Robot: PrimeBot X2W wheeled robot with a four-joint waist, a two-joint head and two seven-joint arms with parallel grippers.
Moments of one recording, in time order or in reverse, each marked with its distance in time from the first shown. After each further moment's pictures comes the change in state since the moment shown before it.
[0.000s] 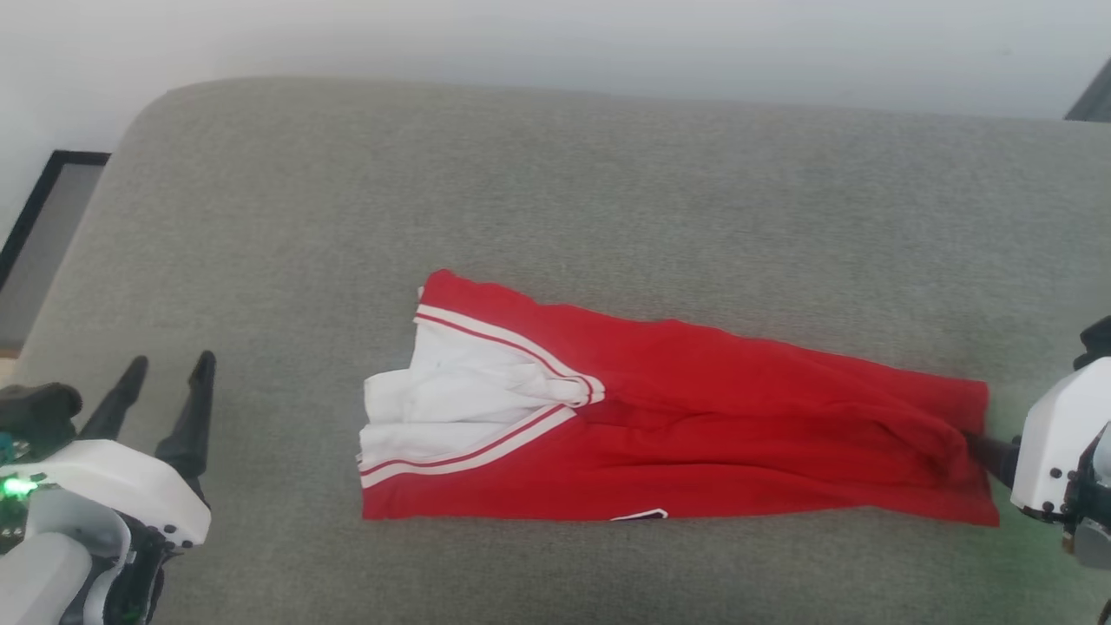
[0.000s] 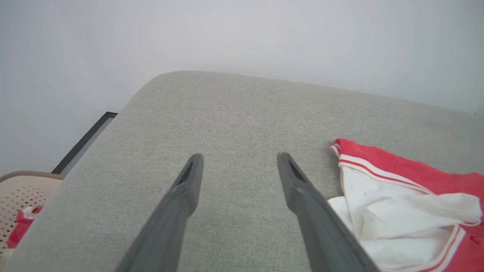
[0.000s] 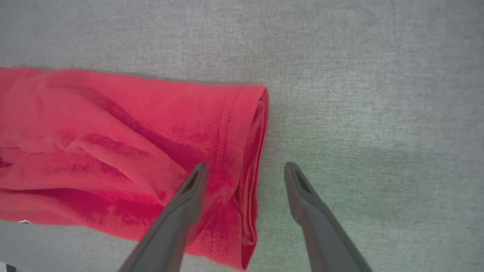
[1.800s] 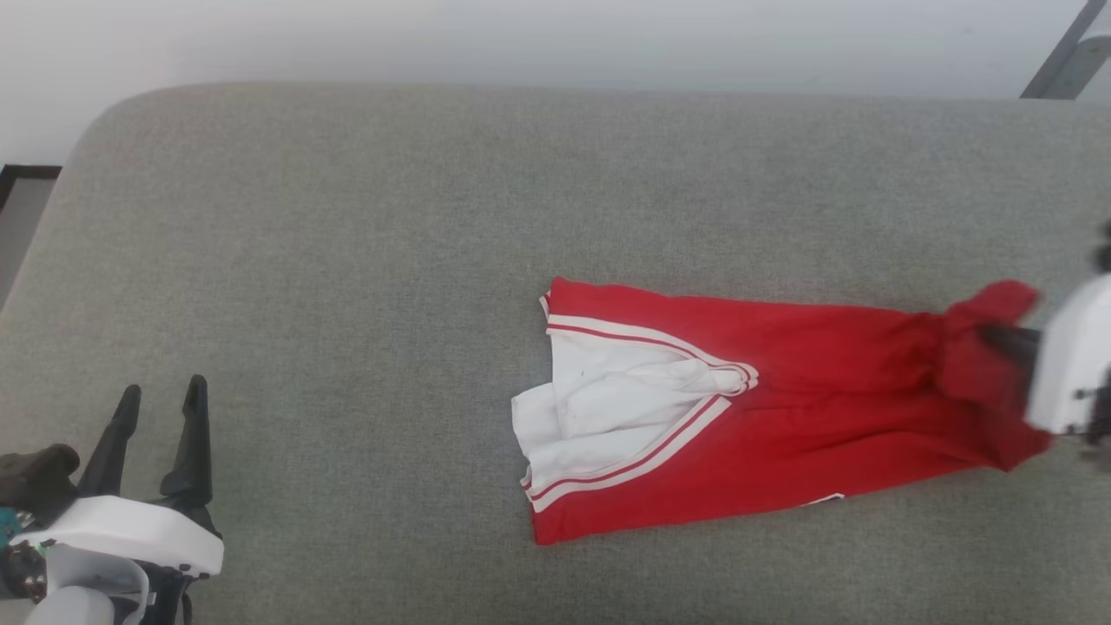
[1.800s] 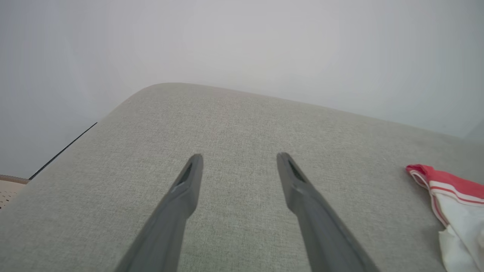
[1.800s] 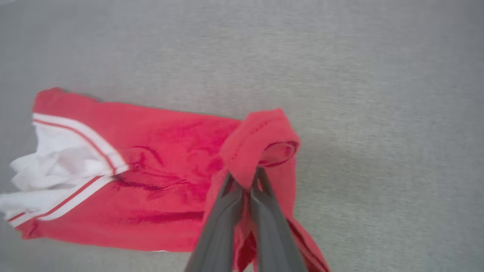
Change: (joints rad) left arm 0.172 -0.383 0.535 0.112 0.454 -0.266 -0.003; right arm -0.126 -0.164 0.162 -0.041 0.159 0.000 -0.066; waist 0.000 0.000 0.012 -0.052
